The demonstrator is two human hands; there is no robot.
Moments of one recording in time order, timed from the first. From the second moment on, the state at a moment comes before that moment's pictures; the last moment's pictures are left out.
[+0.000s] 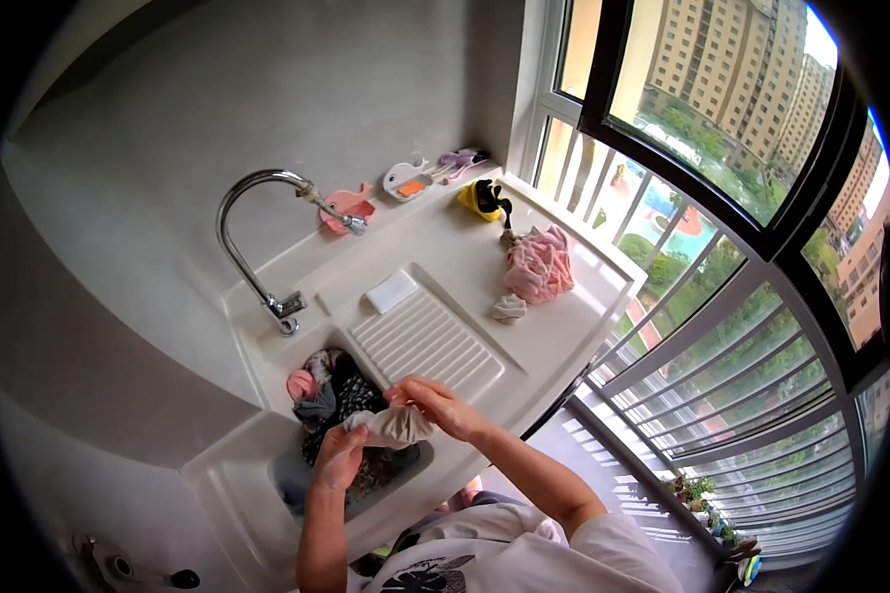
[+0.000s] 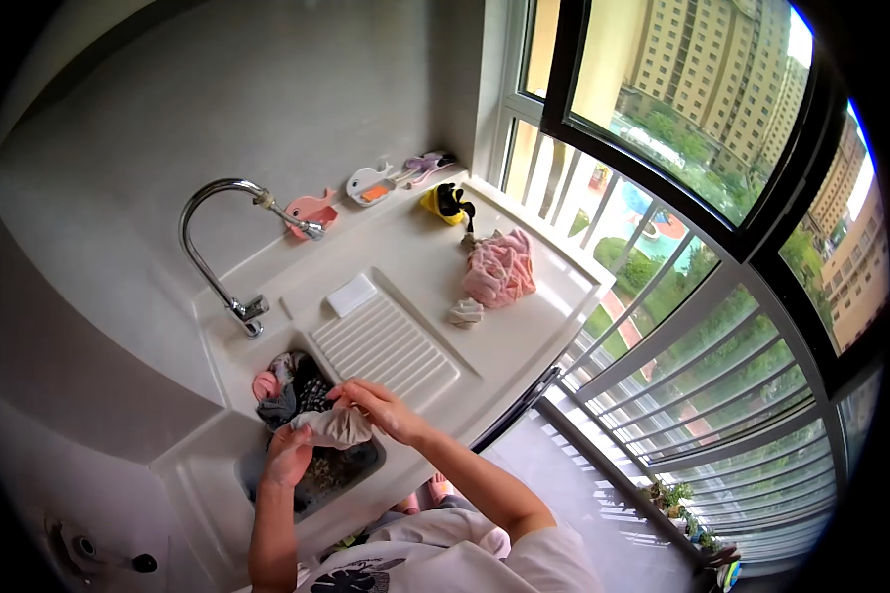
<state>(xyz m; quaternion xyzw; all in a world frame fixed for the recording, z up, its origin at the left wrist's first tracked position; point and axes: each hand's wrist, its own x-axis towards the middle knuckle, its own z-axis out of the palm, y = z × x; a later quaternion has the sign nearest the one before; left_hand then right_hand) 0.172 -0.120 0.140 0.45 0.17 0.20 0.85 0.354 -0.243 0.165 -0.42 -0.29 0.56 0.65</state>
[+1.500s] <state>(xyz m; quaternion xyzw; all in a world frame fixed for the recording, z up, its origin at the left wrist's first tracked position) 0.158 -0.113 0.148 0.33 0.09 0.13 0.93 0.326 -0.223 0.140 -0.46 -0.22 0.60 0.62</state>
